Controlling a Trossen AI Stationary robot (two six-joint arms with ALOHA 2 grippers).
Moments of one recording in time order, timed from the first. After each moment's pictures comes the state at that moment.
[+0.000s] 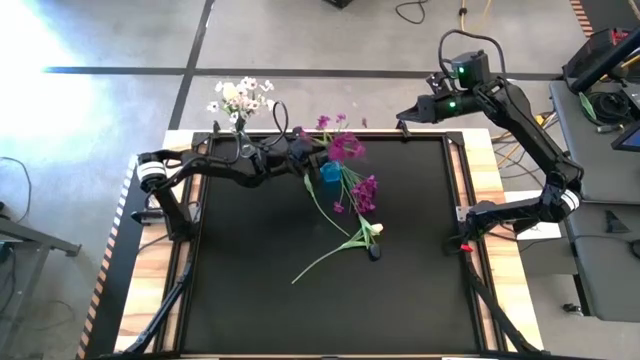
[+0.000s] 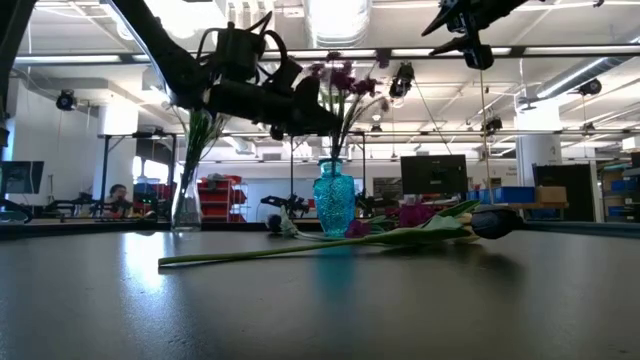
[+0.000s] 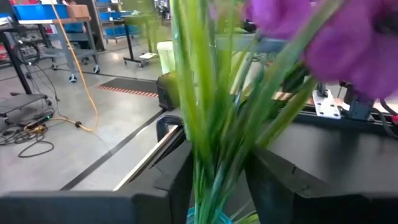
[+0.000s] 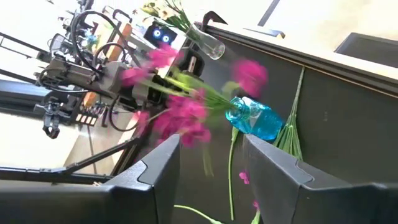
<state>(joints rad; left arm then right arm) 0.40 1.73 0.86 0.79 0.02 0.04 -0.97 1.26 1.47 -0.88 -0.73 0.44</state>
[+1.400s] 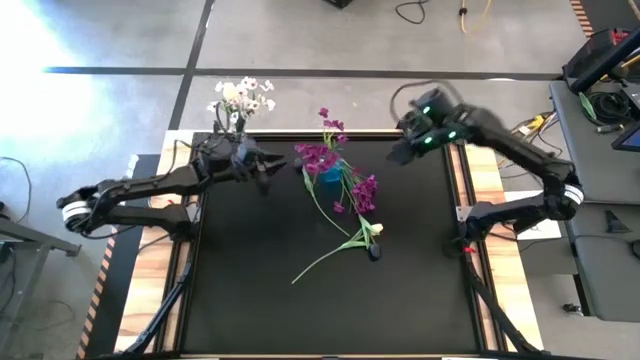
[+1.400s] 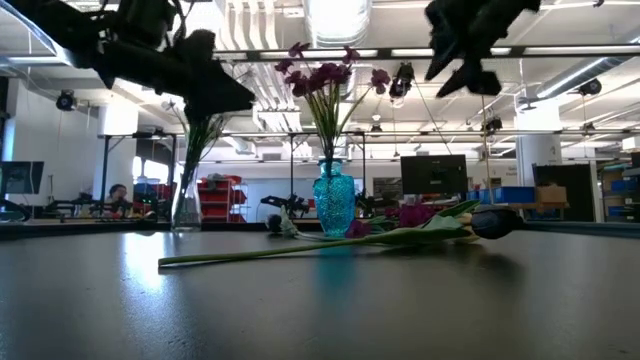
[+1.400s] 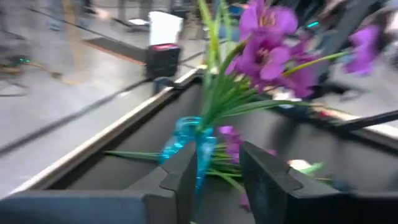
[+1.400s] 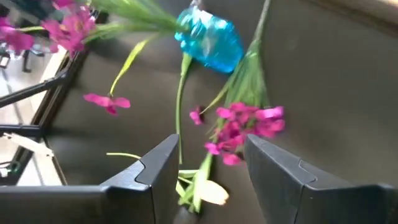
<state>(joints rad) 0.51 1.02 0.50 0.33 0.16 -0.16 -0.68 1.25 1.25 -0.92 -0.43 0.41</state>
